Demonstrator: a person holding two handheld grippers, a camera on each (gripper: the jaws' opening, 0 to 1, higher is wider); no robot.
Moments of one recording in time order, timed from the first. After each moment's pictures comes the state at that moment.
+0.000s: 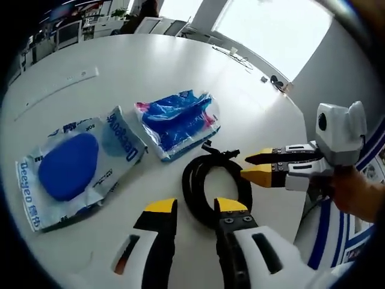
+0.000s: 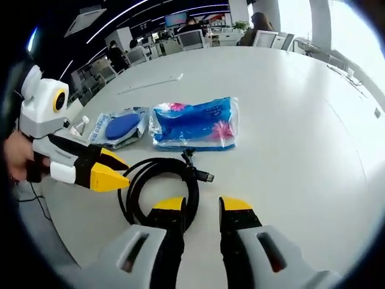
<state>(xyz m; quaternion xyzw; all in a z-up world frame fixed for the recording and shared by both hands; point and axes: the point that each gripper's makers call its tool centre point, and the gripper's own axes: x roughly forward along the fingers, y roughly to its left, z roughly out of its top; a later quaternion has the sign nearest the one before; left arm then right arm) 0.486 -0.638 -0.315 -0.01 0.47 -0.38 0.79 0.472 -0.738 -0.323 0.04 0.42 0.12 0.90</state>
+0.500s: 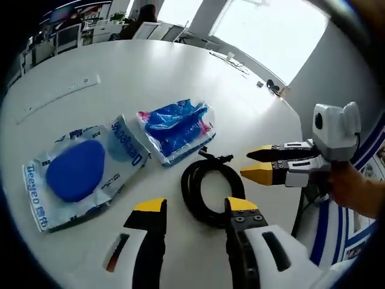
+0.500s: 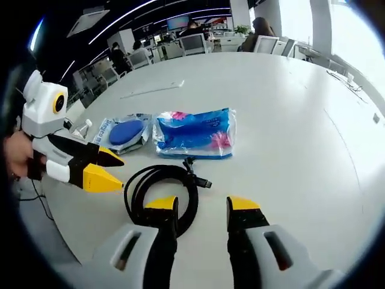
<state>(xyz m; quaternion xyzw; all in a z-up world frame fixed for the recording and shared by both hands) 0.485 -0.628 -0.294 -0.02 0.45 -0.39 0.80 0.471 -0.740 -0.303 0.04 0.41 0.12 0.90</state>
